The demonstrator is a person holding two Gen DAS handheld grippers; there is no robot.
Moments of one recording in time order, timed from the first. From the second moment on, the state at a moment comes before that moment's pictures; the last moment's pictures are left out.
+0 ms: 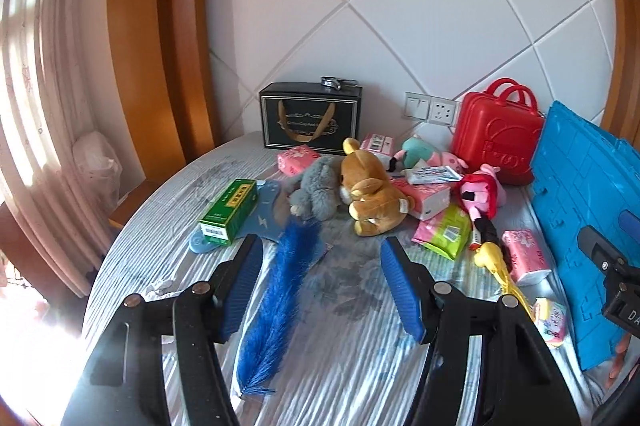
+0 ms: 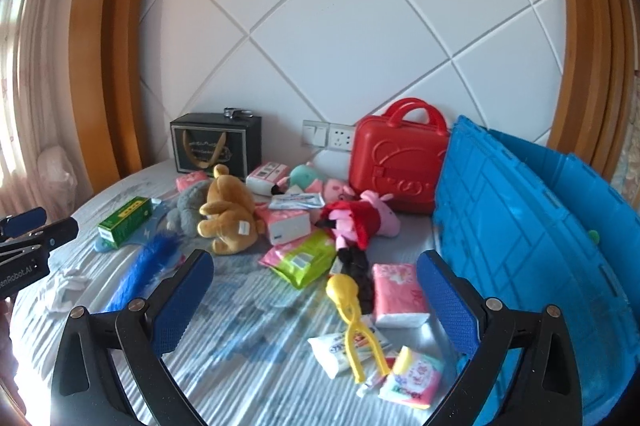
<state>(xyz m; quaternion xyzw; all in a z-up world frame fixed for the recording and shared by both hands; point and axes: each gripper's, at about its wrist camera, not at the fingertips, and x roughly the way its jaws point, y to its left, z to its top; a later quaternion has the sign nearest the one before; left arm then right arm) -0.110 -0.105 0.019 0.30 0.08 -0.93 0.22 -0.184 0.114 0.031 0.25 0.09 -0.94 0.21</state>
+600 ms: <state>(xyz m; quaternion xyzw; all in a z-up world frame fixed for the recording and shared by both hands) -0.210 -0.195 -0.024 0.35 0.06 -0.93 0.14 -0.257 0.010 -0.023 0.34 0.08 -0.92 0.20</state>
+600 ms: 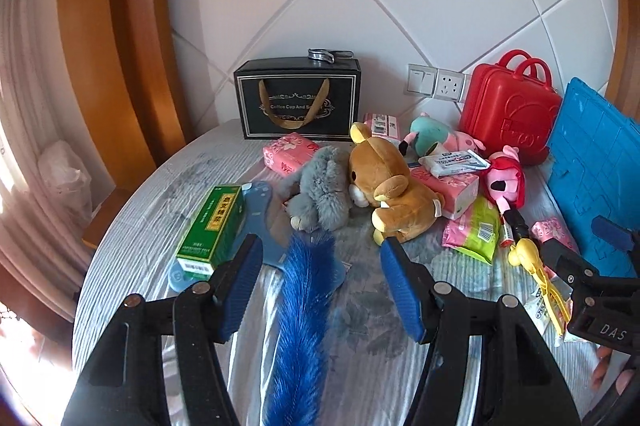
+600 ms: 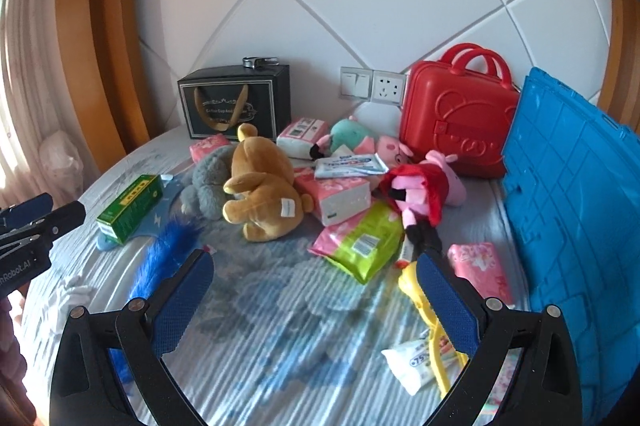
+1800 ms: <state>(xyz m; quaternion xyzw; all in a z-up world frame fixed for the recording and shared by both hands) -0.376 -0.207 -0.135 0.43 0.00 -0.90 0.03 -0.426 0.032 -0.119 0.43 0.03 -0.90 0.04</state>
